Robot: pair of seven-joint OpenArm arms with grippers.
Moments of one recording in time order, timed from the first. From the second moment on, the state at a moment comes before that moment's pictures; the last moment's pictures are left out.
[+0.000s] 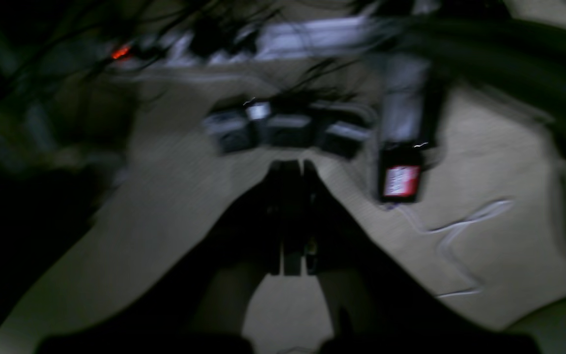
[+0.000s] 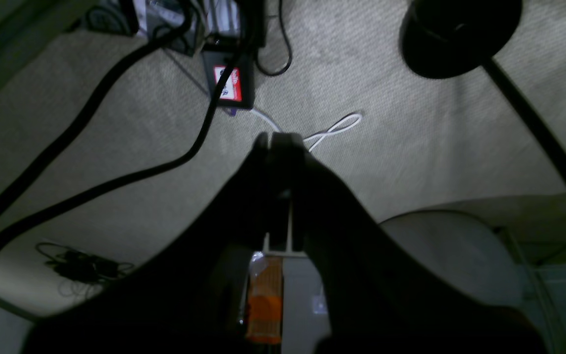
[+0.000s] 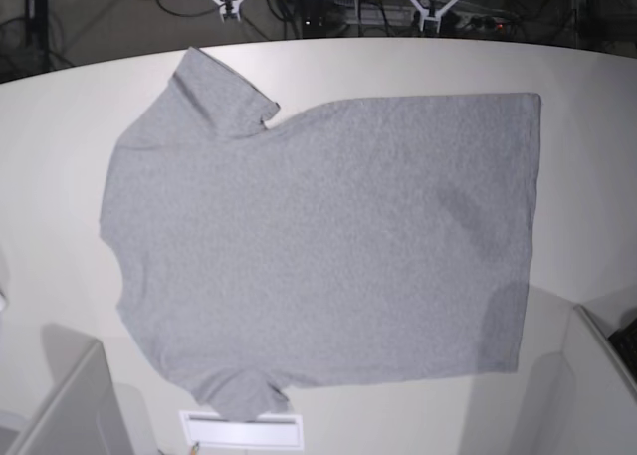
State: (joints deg) left arm 10.2 -5.1 1.3 11.6 0.4 1.1 -1.1; right arm -3.3 -0.9 -0.5 0.3 -2.0 0.3 -6.1
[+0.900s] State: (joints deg) left arm 26.0 -6.4 1.6 24.5 0.3 0.4 -16.0; right arm -20.1 3.1 27.4 23.0 -1.9 21.1 -6.3
